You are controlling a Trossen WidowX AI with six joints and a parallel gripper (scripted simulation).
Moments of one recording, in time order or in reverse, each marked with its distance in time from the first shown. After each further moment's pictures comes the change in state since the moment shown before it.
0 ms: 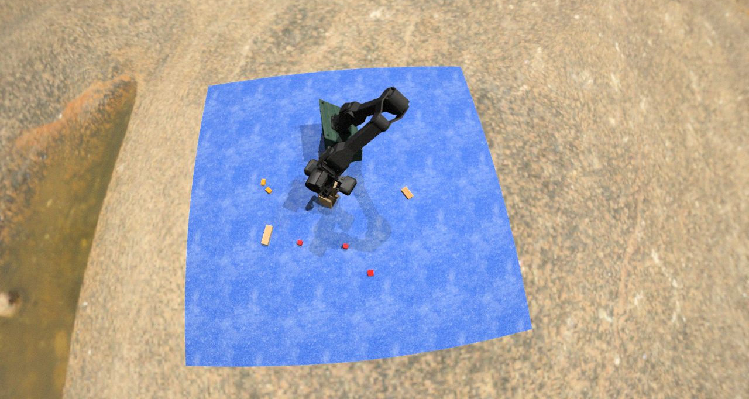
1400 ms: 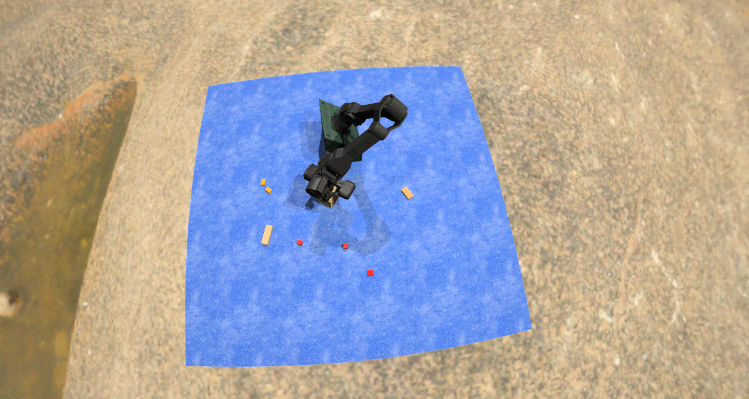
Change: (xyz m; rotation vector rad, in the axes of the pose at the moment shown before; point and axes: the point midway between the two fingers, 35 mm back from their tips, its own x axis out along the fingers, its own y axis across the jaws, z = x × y) arm 0.022 -0.001 0.008 -0.012 0.003 0.003
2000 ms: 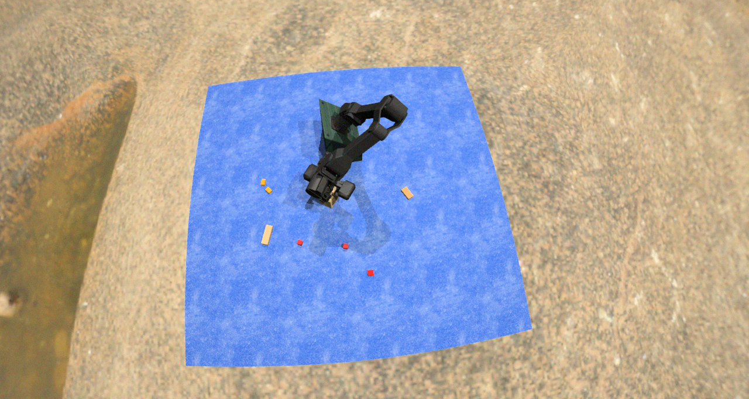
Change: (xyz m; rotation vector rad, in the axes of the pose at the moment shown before) arm 0.000 0.000 0.001 0.007 -0.001 0.000
